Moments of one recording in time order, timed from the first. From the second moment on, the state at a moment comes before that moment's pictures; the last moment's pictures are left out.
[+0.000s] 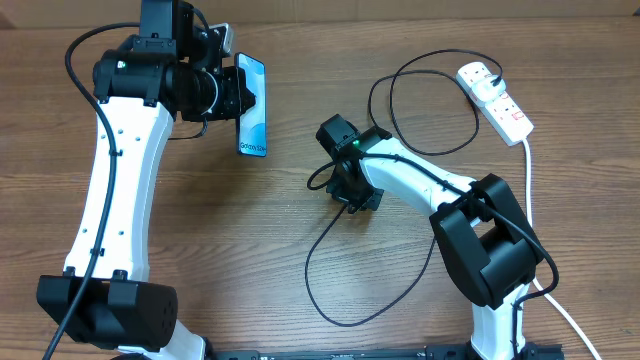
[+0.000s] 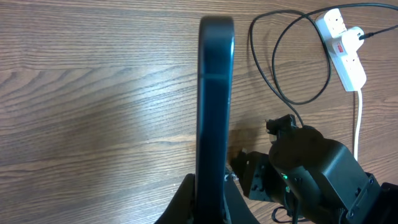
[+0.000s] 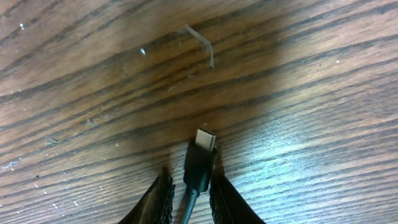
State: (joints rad) left arm -0.09 1.75 1.85 -1.18 0.37 -0.18; right arm 0.61 2.06 1.42 -0.87 0.00 0.99
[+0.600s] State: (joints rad) left arm -0.09 1.75 1.85 -1.18 0.37 -0.18; right arm 0.61 2.06 1.42 -0.86 0.00 0.98
